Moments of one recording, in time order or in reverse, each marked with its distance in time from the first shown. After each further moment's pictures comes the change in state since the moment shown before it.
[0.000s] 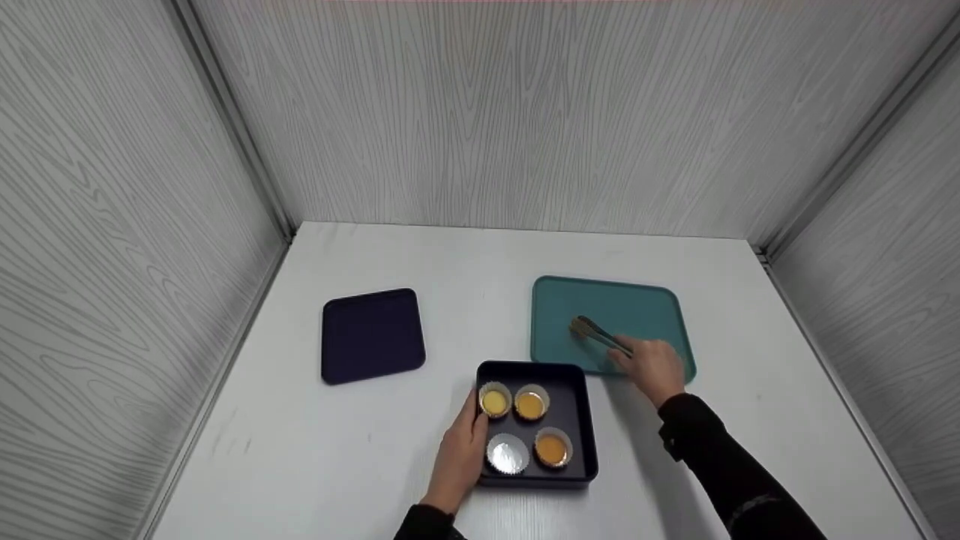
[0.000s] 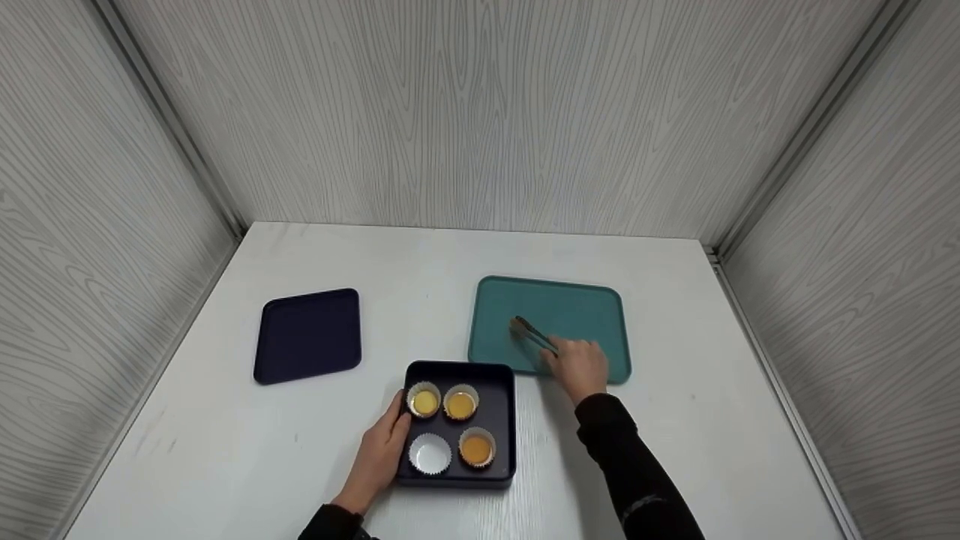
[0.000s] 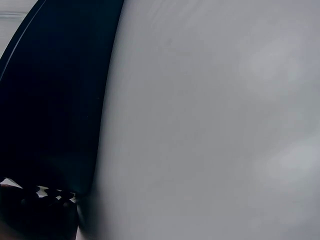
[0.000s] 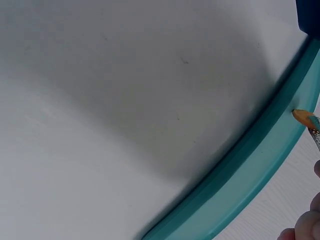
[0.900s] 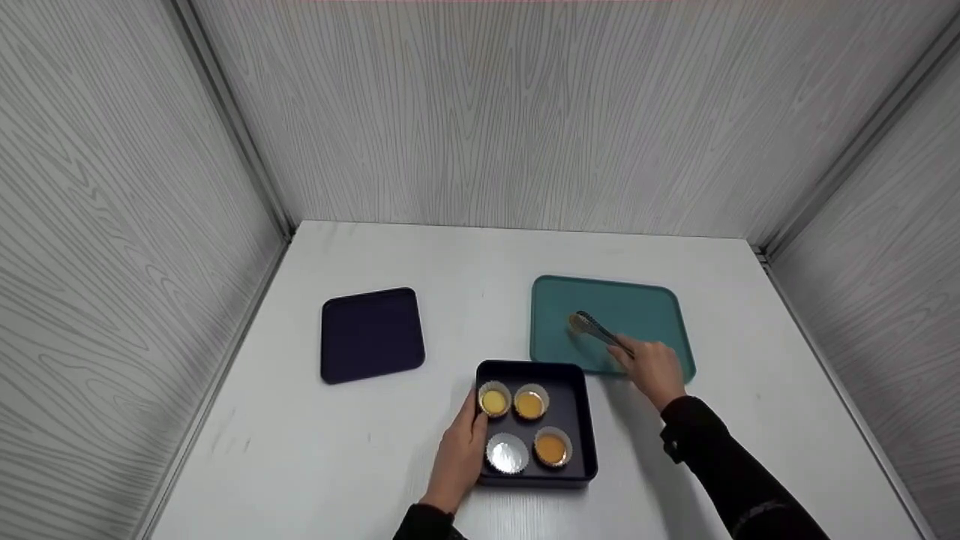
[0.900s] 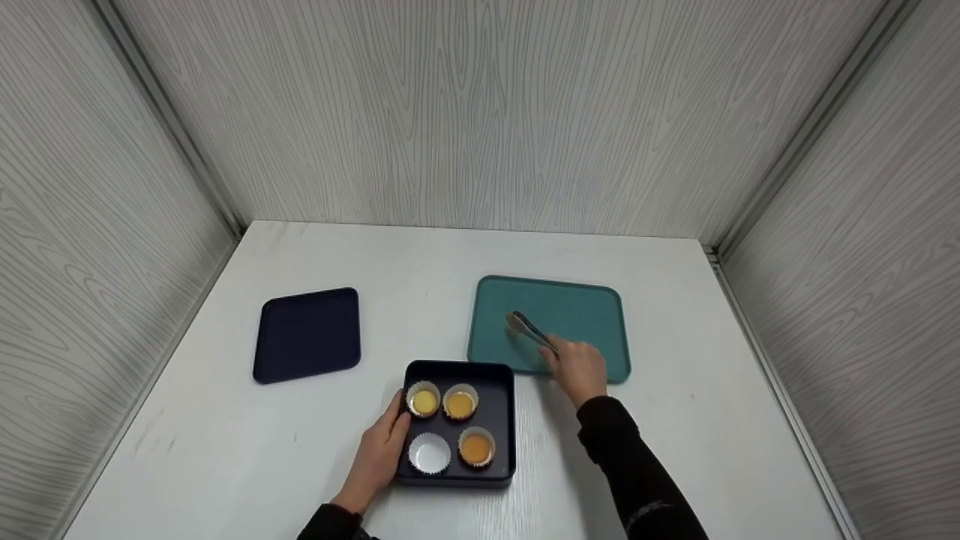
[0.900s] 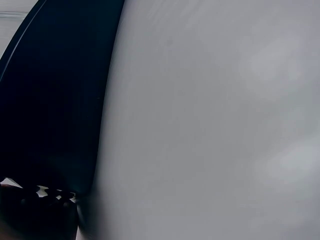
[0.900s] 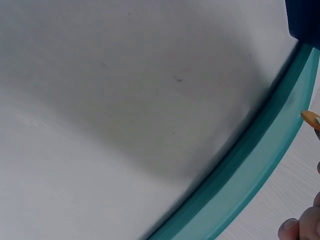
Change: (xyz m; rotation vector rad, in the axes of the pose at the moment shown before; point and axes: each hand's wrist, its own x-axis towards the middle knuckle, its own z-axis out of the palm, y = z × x) left_hand 0.001 0.001 -0.001 -0.046 -0.034 -0.028; right_hand -0.003 -0.003 -0.001 0.099 0.033 -0.026
